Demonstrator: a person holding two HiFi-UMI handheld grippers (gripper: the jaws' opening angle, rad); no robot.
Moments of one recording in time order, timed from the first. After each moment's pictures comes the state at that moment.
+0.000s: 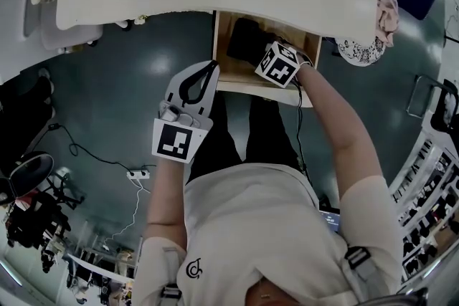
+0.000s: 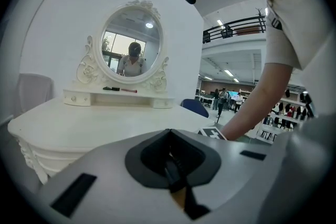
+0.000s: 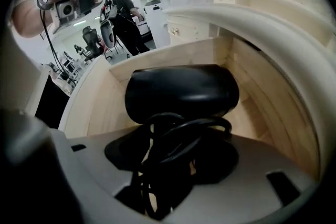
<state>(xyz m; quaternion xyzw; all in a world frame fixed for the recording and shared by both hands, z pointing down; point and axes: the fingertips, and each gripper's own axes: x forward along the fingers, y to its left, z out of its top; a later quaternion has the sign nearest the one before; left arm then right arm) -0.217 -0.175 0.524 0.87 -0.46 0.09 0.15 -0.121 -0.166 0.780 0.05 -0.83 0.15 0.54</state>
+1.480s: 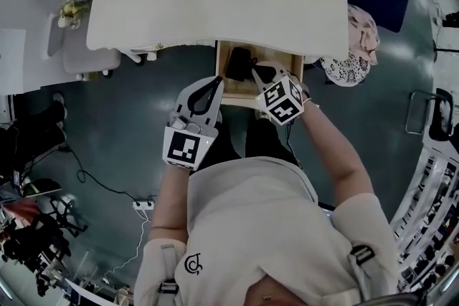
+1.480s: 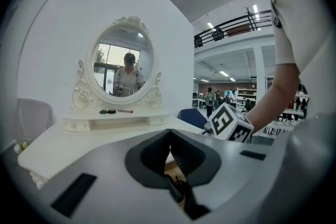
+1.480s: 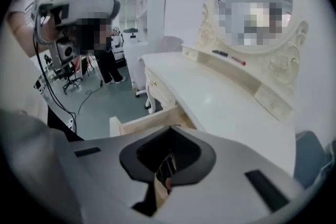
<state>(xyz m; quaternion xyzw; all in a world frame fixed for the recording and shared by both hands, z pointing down) -0.197 -0.166 0.441 0.88 -0.46 0.08 0.08 -0.114 -0.193 0.612 0.25 -0.87 0.09 0.42</state>
